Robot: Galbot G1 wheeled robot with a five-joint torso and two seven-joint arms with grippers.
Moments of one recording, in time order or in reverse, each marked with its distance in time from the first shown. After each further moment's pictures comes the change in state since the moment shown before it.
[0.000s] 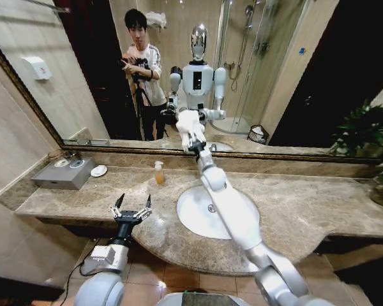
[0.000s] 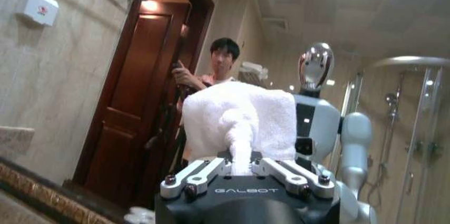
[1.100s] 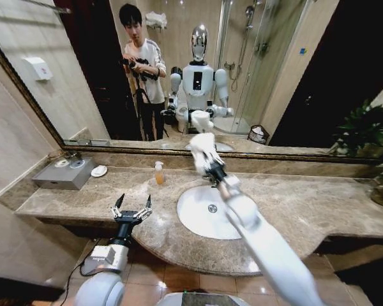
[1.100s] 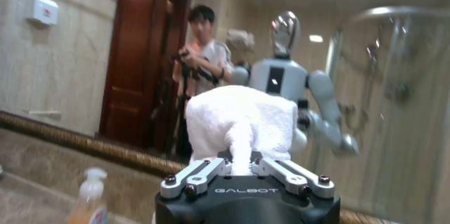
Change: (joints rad) left arm 0.000 0.000 0.000 0.000 0.000 0.000 0.001; right arm -0.546 -0.439 0.119 0.708 0.327 -0.188 0.132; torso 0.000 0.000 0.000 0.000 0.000
